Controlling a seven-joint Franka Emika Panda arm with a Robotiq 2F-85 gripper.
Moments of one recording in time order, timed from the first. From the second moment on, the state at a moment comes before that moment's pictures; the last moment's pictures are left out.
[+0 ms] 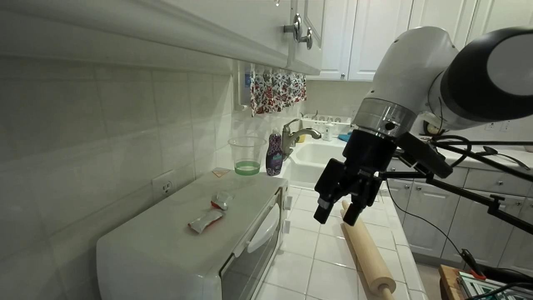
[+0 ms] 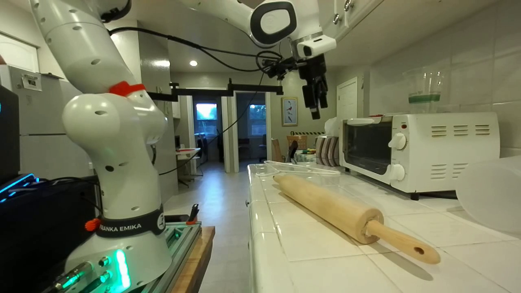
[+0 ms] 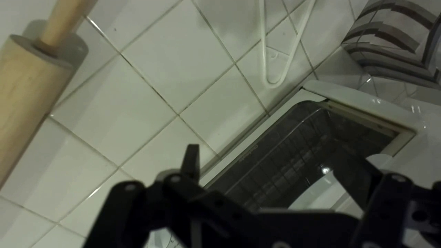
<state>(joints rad) 0.01 -0.44 0.18 -2.40 0.42 2.30 0.57</state>
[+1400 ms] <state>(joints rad) -0.06 -0.33 0.32 -2.40 0.14 2.59 1.39</state>
